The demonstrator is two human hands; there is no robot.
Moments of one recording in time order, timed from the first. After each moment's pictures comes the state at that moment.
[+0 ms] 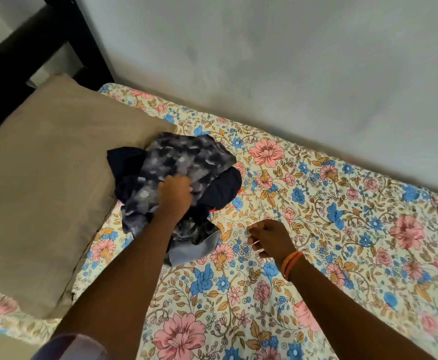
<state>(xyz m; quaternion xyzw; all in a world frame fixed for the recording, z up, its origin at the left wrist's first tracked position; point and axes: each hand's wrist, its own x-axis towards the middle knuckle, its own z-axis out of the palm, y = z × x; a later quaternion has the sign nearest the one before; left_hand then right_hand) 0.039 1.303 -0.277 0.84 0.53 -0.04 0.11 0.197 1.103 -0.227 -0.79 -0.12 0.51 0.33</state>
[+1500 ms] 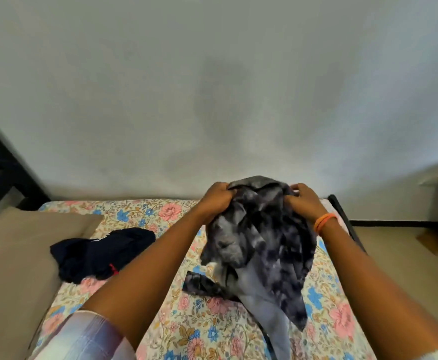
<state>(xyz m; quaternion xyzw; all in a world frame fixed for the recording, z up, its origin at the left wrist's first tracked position) 0.254 0.947 0.144 0.76 0.27 0.06 0.59 0.399 0.756 0.149 -0.90 -0.19 0.18 0.35</state>
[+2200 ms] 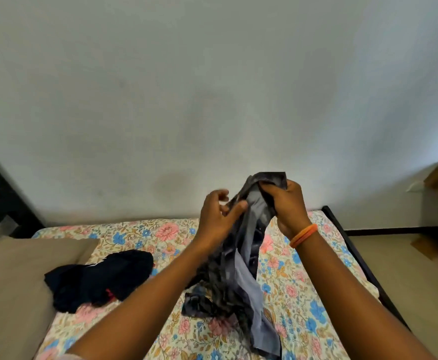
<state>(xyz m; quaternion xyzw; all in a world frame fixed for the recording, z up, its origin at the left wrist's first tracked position) 0.214 0.912 0.162 0.77 0.23 0.23 0.55 0.311 0.789 0.218 -0.65 -0.15 0.12 0.74</state>
